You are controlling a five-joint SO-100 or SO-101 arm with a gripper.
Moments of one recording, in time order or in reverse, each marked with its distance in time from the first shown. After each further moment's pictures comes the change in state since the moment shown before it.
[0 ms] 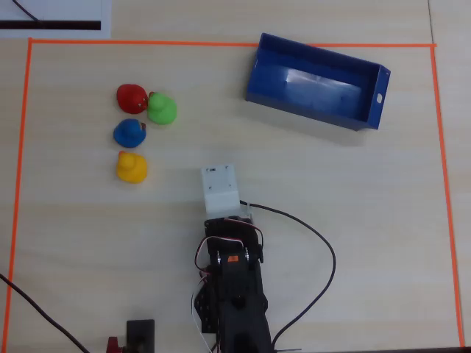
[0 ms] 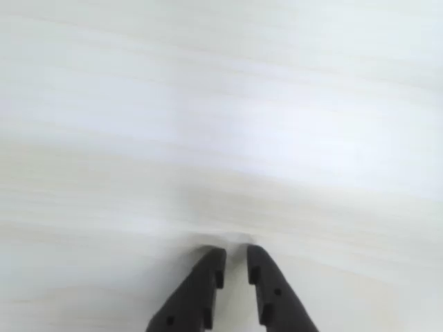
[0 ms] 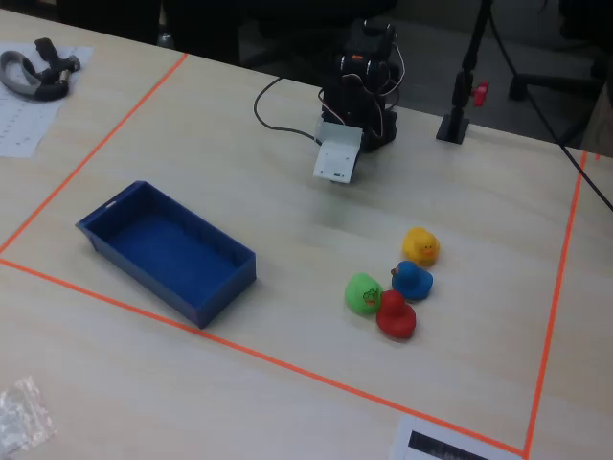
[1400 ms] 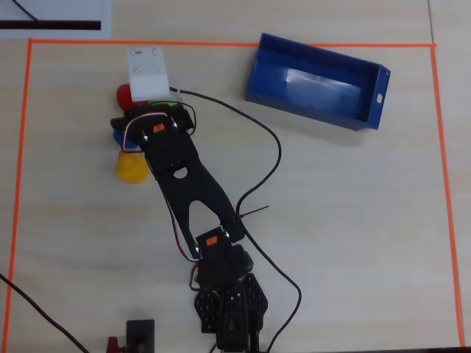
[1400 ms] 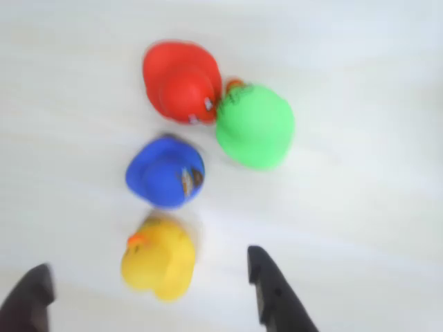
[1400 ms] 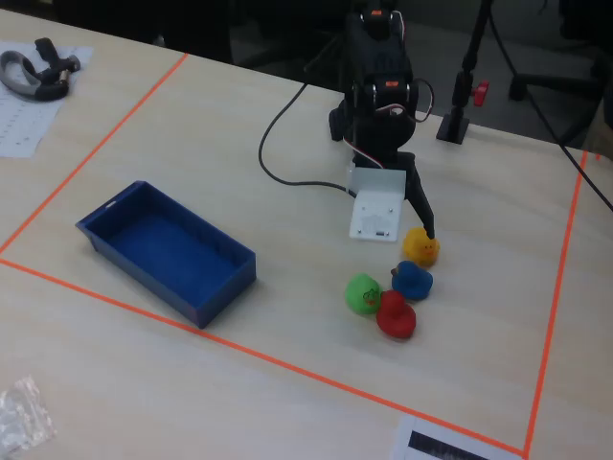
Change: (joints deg) arm -18.9 -104.4 -94.2 -14.6 18.8
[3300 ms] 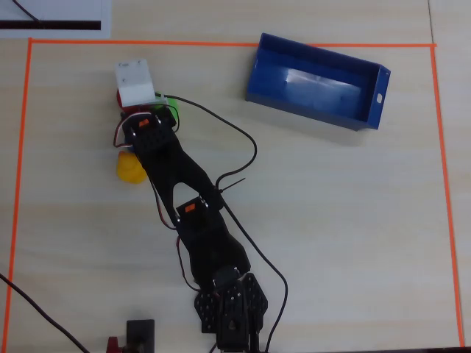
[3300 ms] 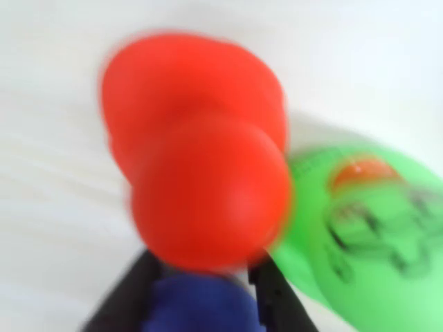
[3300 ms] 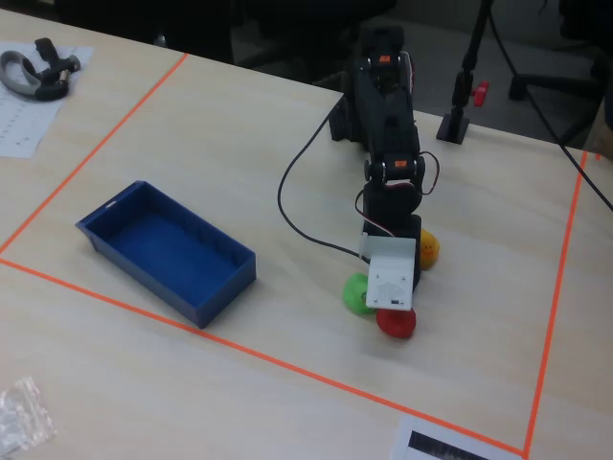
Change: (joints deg) arm -1.9 -22.1 -0.6 -15.0 -0.7
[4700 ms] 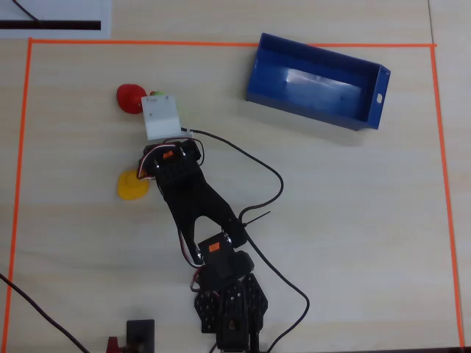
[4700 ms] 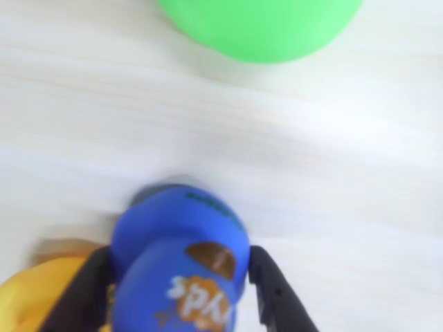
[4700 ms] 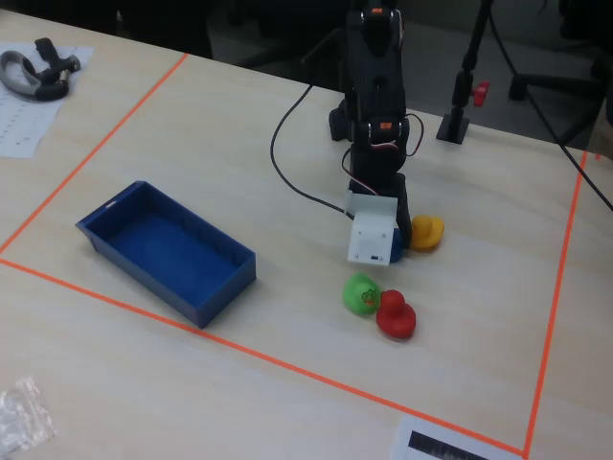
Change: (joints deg) arm 1.5 25.8 32.1 -2.1 0.2
